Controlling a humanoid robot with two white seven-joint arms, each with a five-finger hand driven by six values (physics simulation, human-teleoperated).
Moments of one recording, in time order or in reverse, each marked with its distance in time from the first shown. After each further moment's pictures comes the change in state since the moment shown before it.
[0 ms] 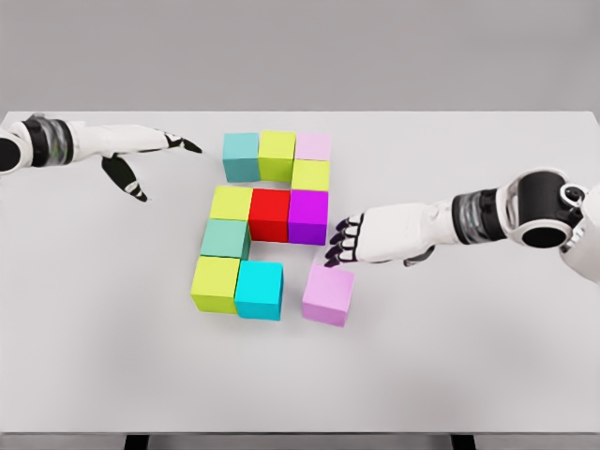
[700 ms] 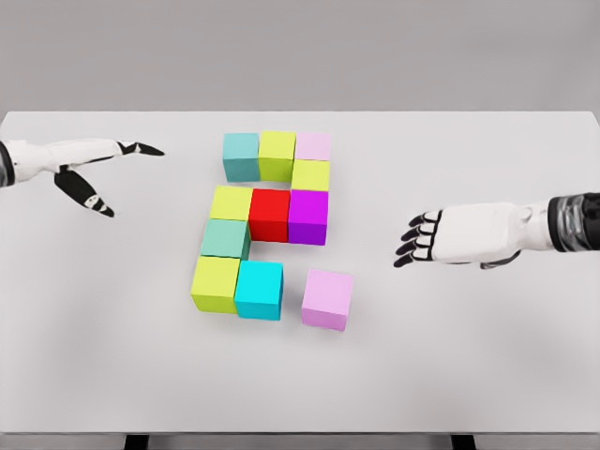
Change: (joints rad) left arm 0.077 0.128 0.006 0.027 0.234 -0.097 0.000; right arm 0.057 -0.288 -0.081 -0.144 -0.067 0.000 0.000
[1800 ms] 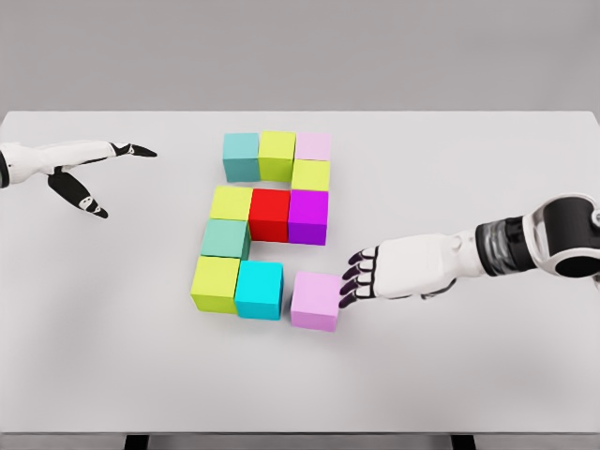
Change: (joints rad) left arm 0.003 0.001 0.003 0.022 -0.006 0.000 0.000; right arm -0.025 0.155 0.119 -0.009 -0.003 0.000 0.000
